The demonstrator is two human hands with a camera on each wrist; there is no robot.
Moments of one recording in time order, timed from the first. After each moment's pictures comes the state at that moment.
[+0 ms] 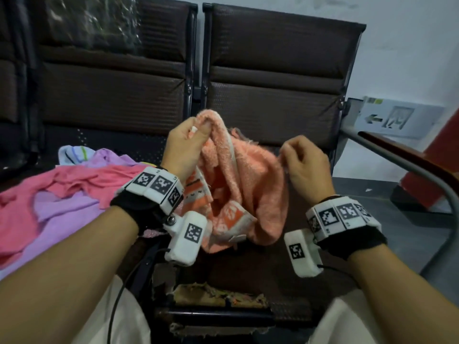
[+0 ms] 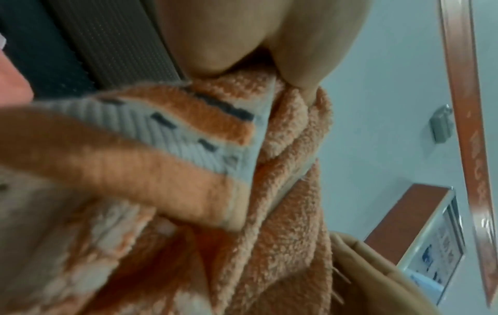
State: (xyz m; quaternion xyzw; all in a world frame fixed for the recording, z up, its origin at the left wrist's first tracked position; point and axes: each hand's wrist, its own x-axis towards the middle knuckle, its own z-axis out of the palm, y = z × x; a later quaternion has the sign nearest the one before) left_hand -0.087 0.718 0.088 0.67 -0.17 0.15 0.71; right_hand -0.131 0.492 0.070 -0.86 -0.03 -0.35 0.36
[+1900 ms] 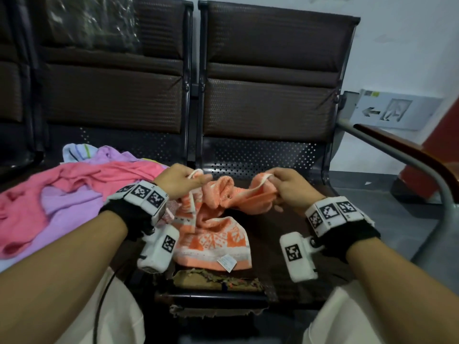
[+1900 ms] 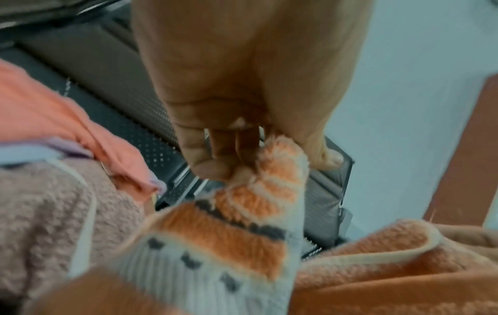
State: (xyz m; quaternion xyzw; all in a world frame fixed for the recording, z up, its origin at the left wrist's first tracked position) left_hand -0.093 0.750 0.039 0.91 -0.19 -0.07 0.35; right_hand -0.153 0.497 0.041 -0.84 0.01 -0.02 0.54
